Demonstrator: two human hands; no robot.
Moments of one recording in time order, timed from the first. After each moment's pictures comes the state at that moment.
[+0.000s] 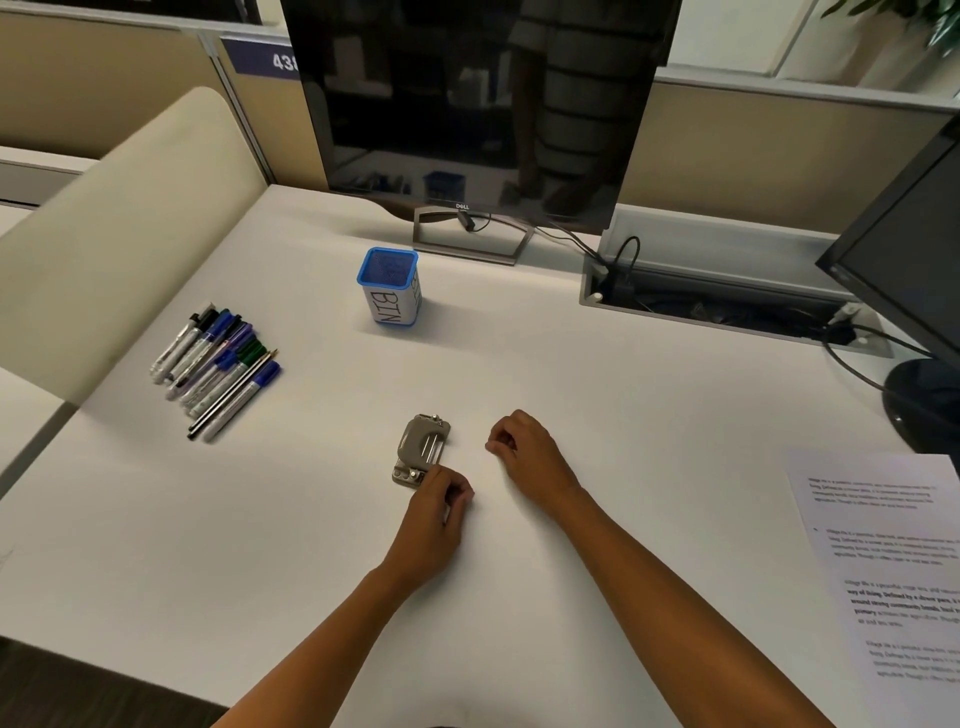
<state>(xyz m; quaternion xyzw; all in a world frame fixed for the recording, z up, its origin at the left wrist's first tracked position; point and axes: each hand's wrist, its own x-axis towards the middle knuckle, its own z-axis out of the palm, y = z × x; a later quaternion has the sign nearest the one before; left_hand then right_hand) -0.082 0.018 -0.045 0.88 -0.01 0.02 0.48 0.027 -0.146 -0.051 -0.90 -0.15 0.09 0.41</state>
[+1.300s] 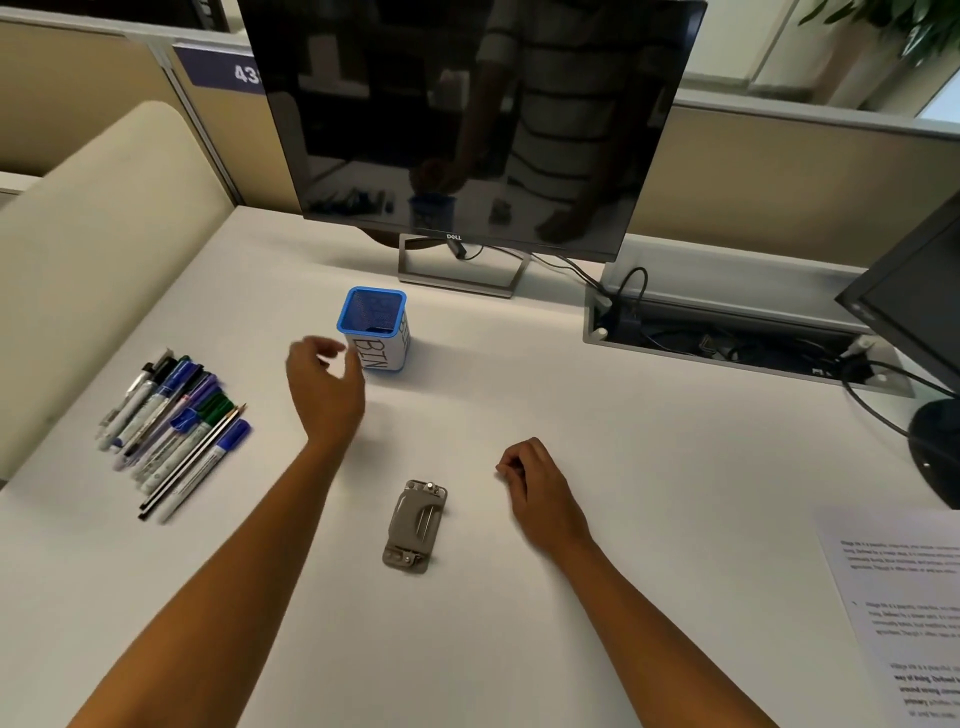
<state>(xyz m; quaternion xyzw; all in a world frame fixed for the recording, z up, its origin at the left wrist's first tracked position) 0.132 0.134 -0.001 0.82 0.22 0.29 0.44 0.058 -0.138 -0.051 -0.90 -0.10 0.02 0.43</state>
